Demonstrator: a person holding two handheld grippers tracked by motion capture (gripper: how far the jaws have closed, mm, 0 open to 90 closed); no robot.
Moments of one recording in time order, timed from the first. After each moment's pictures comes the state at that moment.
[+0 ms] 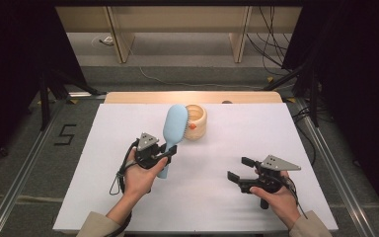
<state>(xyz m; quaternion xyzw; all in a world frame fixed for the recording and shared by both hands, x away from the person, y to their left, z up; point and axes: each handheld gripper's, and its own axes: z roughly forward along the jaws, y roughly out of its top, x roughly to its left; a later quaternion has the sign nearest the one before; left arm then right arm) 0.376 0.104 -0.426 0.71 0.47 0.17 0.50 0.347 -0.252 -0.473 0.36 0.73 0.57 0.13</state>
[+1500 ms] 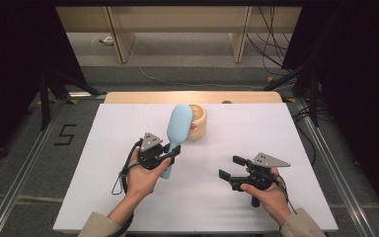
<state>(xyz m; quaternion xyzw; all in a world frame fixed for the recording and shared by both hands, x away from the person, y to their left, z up) 0.372 0.095 -0.421 0.71 0.45 0.17 0.50 0.356 -0.229 -0.475 0.36 0.73 0.57 0.11</state>
